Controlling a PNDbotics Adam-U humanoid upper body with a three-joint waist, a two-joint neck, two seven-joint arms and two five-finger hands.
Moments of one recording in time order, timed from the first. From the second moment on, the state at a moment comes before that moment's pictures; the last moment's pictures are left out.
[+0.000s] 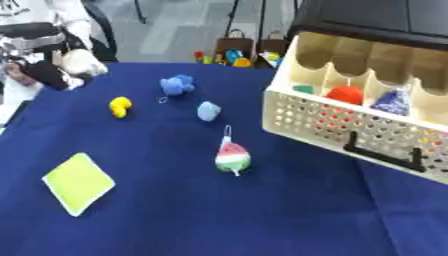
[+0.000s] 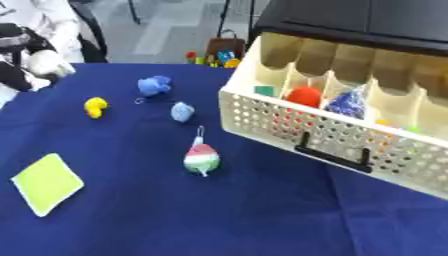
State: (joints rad) left arm -0.80 0.92 -0.04 -1.26 -0.65 -0.13 -0.65; right arm -0.51 -0.37 -0.13 -1.99 0.47 -0.39 -0.70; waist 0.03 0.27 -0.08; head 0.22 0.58
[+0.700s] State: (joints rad) left arm -0.95 0.86 -0.14 -1.47 -0.49 -0.15 -0.73; right arm -0.51 -0.42 -0.16 -1.99 0.47 -0.39 -0.75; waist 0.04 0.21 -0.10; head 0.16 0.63
